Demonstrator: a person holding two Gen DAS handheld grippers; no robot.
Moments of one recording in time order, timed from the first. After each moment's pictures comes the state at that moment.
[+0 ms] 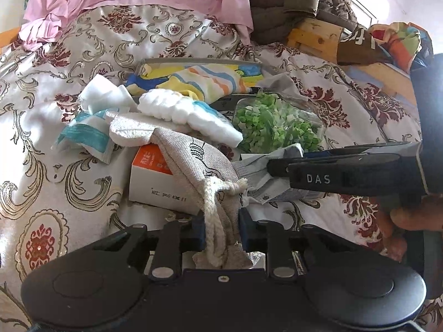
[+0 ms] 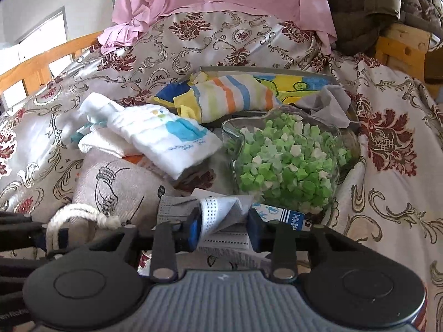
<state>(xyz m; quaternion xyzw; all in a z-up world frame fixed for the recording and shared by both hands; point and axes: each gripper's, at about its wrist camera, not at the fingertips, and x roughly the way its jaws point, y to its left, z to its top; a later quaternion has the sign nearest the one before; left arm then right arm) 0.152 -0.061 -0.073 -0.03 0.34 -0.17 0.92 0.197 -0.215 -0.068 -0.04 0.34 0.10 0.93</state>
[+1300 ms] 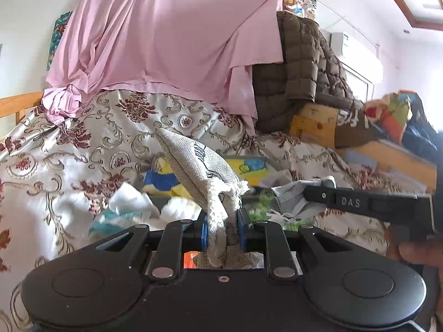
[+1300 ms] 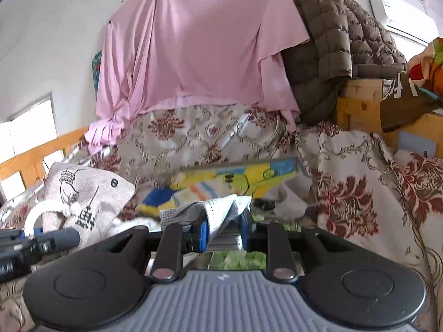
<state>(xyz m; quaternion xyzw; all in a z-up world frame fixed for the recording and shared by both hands) 0.134 -0.047 -0.007 -0.06 0.17 -0.14 0.97 0.186 -0.259 -0.003 0.06 0.16 0.07 0.98</state>
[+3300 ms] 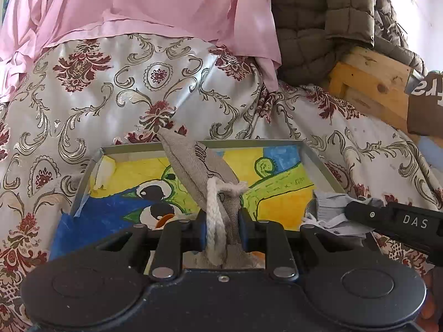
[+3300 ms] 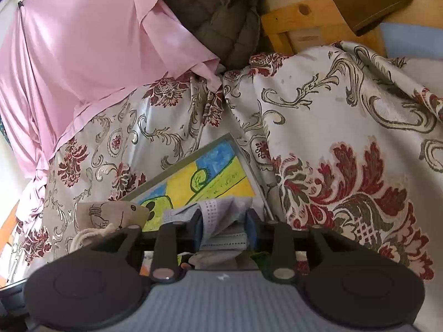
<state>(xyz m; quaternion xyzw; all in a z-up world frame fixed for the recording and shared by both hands) 0.456 -0.155 -0.025 -0.02 0.31 -0.12 0.94 0.412 -0.375 -0.051 0.26 0.26 -0.02 0.93</state>
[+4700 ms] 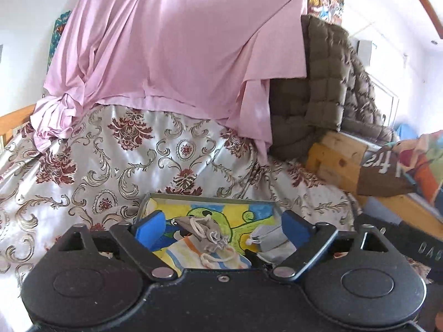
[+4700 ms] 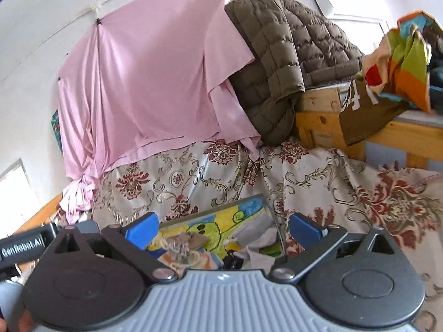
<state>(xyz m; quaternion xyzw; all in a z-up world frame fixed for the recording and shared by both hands) 0.259 -0.101 0.090 -0.08 0.18 -0.10 0.97 0.203 -0.324 0.067 0.16 0.14 0.00 0.98</state>
